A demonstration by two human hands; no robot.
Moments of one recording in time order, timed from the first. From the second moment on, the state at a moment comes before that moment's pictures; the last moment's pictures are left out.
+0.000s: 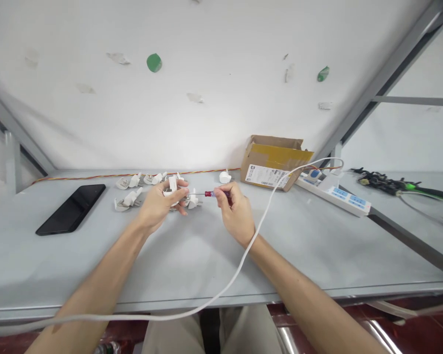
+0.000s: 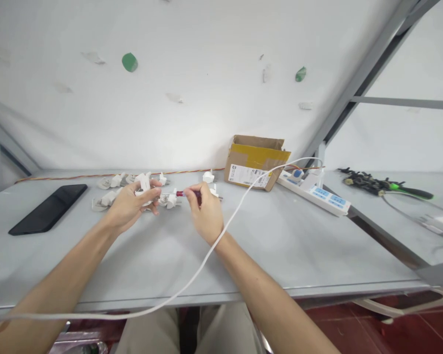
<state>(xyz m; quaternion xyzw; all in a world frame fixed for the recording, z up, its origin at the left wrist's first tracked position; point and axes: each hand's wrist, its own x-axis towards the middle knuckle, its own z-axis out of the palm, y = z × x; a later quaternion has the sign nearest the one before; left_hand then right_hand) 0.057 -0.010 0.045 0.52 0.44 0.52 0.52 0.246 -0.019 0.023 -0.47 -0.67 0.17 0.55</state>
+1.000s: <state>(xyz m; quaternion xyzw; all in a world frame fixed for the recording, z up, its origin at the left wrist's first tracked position) 0.049 -0.008 0.045 0.51 0.44 0.50 0.54 0.249 -0.015 0.020 -0.38 -0.77 0.01 0.51</state>
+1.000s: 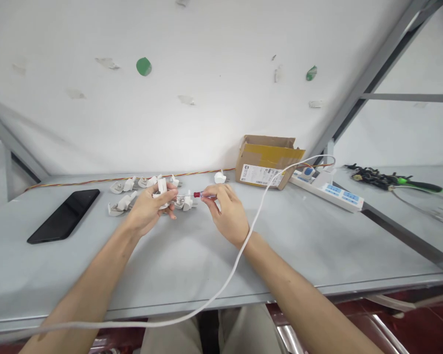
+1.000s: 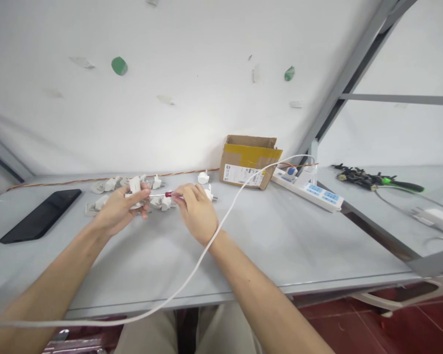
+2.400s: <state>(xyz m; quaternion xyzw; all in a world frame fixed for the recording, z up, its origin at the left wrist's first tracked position) 0.054 -0.011 0.043 0.52 0.43 0.49 0.55 0.255 -0.010 0.020 -0.35 -0.78 -0.06 0.52</state>
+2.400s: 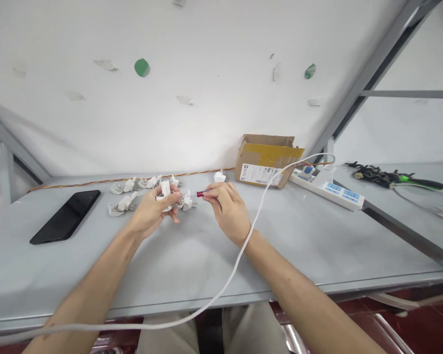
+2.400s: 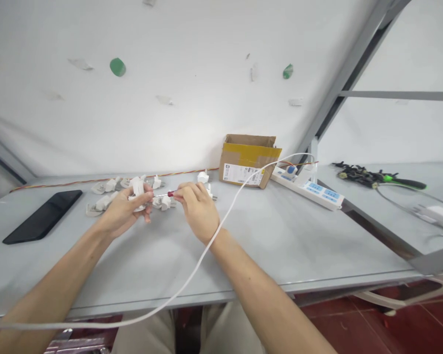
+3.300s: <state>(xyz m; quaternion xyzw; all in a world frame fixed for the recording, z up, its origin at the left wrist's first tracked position) 0.055 -0.006 0.040 0.49 0.43 0.53 0.54 0.246 -0.015 0.023 -0.40 -0.72 0.15 0.55</state>
